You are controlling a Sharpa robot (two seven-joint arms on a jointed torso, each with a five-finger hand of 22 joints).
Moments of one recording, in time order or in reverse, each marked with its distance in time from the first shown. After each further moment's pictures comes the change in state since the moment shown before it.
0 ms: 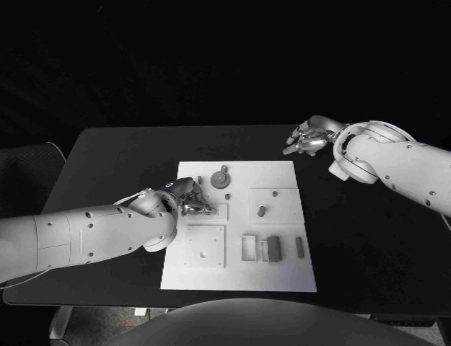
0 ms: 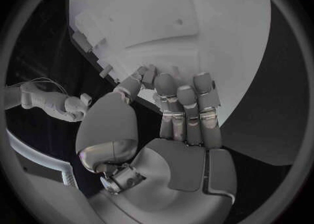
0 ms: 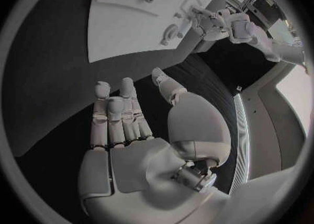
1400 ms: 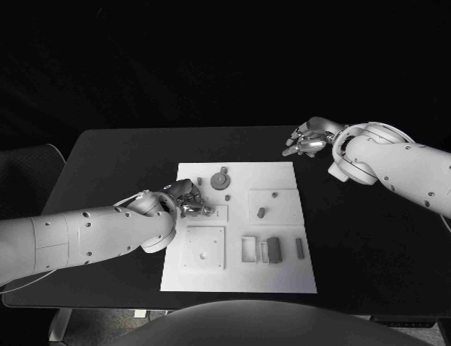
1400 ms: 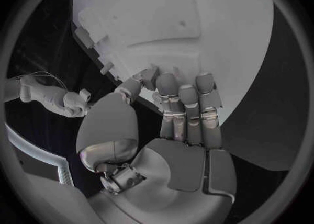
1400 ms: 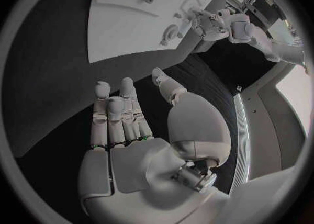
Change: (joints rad) left arm 0.000 -0.005 0.000 -0.001 0.060 0.000 0.022; left_hand 0.023 0.054 0.031 0.001 0.241 -0.008 0.002 0.000 -0.004 -0.010 0.004 0.004 -0.007 -0.009 -0.001 0.003 -0.006 -0.027 -0.003 -0.003 -0.002 0.000; right arm 0.000 0.000 0.000 0.001 0.000 0.002 0.000; right_hand 0.000 0.000 0.000 0.000 0.000 -0.004 0.000 0.000 0.000 0.000 0.000 0.000 -0.001 0.001 -0.002 0.000 0.000 0.000 0.000 0.000 0.000 0.000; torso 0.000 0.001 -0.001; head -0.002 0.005
